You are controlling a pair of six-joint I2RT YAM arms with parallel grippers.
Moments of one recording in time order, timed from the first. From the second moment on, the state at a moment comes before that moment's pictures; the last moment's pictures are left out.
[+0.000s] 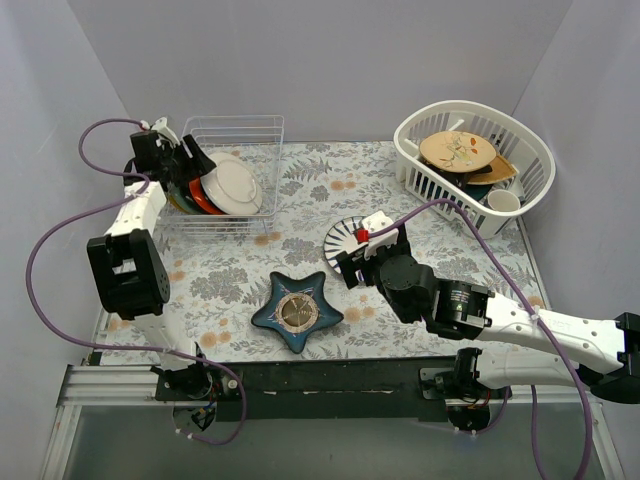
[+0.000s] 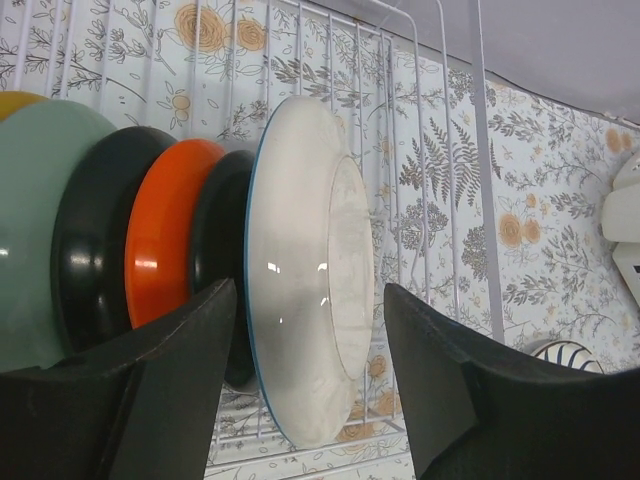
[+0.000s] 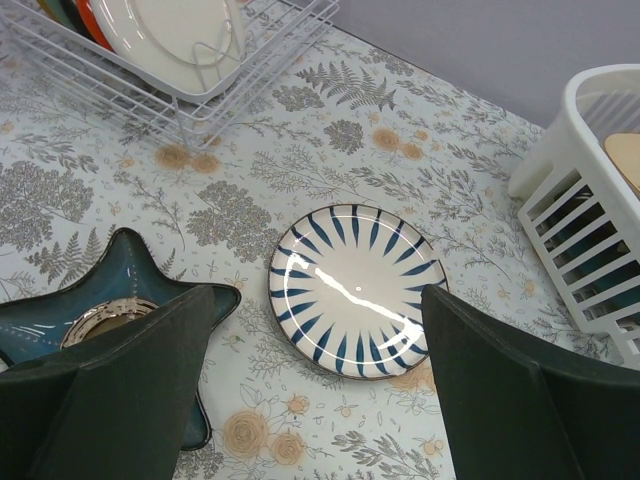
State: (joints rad) left arm 0.18 1.79 1.43 -0.17 0.40 -0.32; right arm 1.30 0.98 0.93 -0.25 0.80 0.06
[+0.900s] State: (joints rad) left arm -0.12 1.39 1.41 -0.27 0.23 -0.38; right arm 0.59 1.04 0.91 -0.35 0.32 0.27
